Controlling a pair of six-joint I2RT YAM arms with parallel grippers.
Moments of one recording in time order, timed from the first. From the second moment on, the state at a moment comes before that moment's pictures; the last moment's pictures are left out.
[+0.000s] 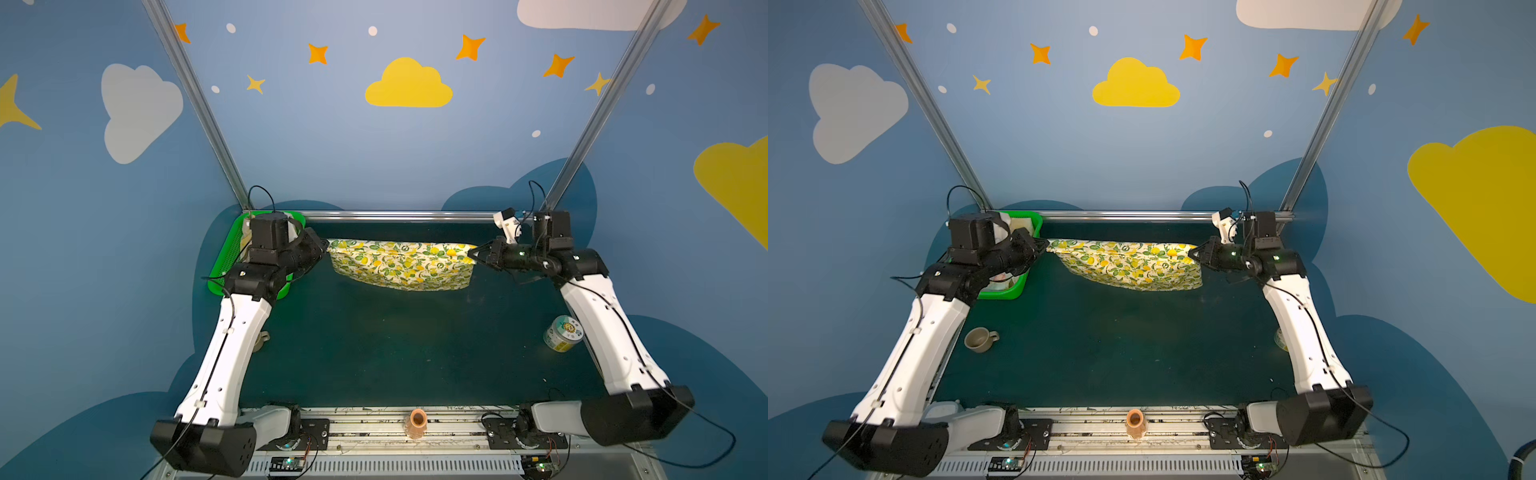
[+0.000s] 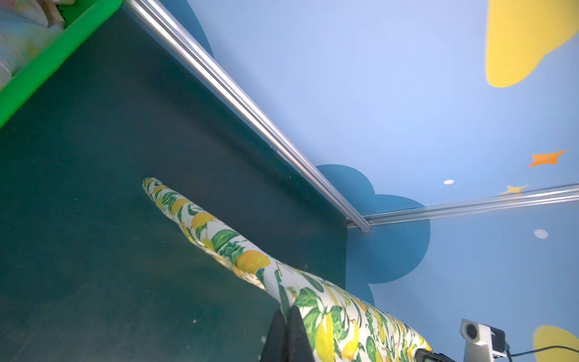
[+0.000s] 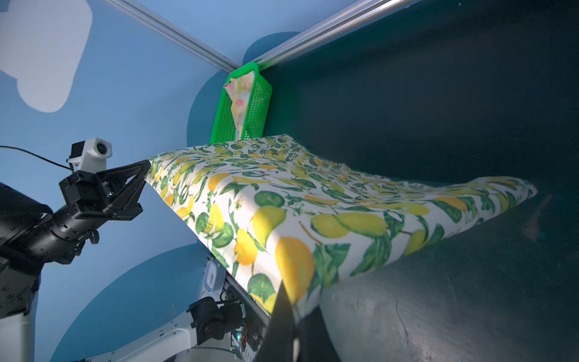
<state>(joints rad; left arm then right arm) -0.09 1.18 1.40 -0.69 0.31 -0.87 0.17 1.28 1.42 -0.80 -0.69 0.46</state>
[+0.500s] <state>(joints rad) -0.07 1.25 1.51 -0.75 0.38 -0.87 0.09 1.34 1.37 -0.61 -0.82 0.57</state>
